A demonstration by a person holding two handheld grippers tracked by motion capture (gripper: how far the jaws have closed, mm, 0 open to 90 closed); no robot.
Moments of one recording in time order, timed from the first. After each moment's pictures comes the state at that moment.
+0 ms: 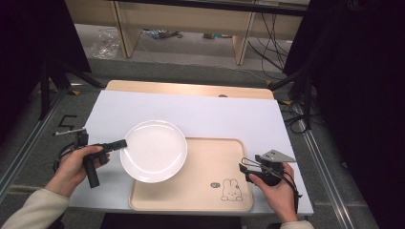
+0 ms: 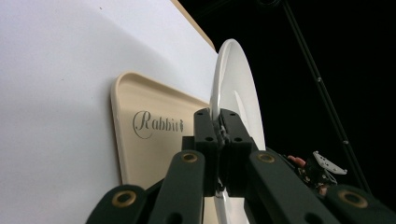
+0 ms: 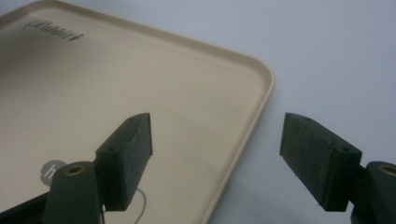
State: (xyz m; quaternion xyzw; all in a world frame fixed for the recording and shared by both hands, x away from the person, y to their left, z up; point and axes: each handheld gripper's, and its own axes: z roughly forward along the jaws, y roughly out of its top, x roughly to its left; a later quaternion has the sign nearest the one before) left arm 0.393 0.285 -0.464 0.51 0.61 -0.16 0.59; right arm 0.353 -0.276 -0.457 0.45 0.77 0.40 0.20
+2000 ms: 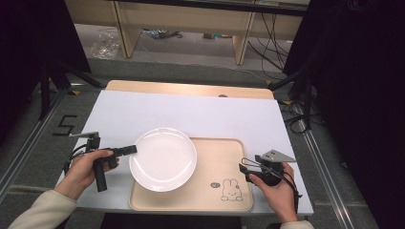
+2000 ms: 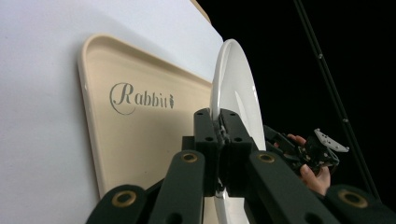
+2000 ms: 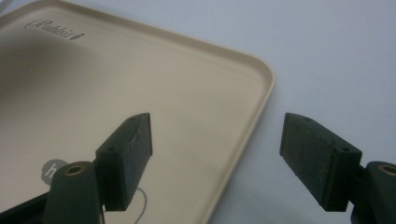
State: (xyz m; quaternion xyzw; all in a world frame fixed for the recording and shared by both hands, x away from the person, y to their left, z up) left arm 0.391 0.257 -0.471 0.53 0.58 -0.19 0.58; right arm 0.353 -0.276 -0.457 0.45 0.77 0.40 0.20
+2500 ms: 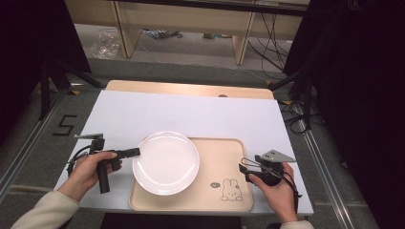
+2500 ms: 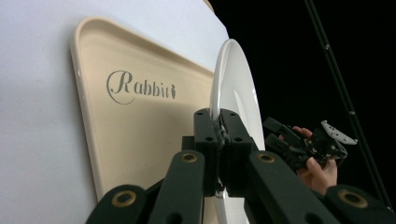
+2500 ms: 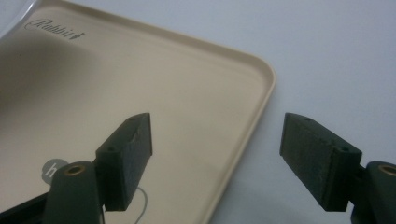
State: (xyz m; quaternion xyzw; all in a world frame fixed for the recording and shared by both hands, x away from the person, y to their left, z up) left arm 0.391 0.248 -0.475 0.55 0.58 -0.19 0.57; right arm 0.353 -0.275 -0.457 0.45 0.77 0.40 0.19
